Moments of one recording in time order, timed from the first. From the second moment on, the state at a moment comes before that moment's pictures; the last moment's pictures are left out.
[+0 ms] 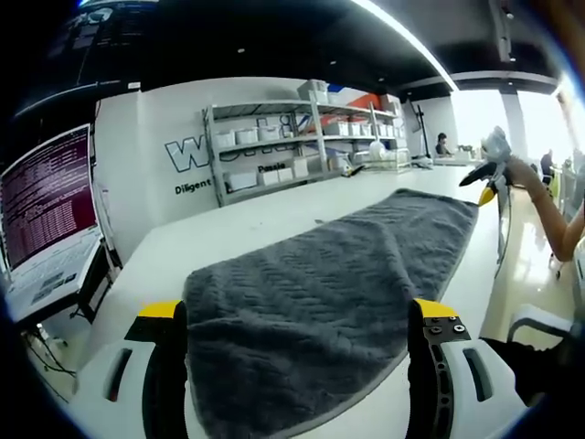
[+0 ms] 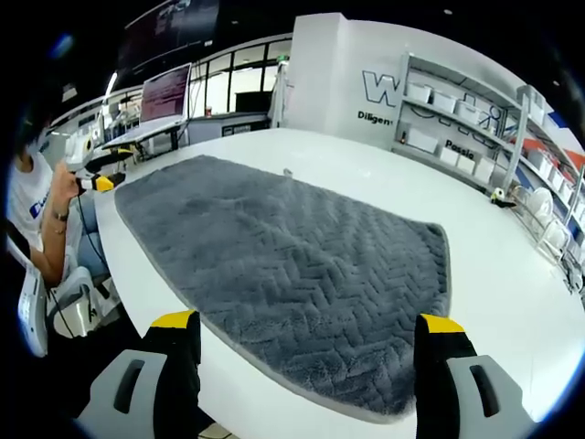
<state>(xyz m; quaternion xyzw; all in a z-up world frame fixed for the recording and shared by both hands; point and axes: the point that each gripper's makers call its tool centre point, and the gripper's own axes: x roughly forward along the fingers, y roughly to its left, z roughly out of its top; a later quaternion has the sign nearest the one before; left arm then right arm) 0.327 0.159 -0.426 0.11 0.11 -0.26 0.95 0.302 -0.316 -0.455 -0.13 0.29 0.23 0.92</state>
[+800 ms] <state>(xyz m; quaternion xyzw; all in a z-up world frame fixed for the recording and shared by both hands) 0.318 0.140 -0.421 0.11 0.10 -0.28 0.95 0.296 -0.314 -0.457 -0.13 0.29 0.23 0.92</state>
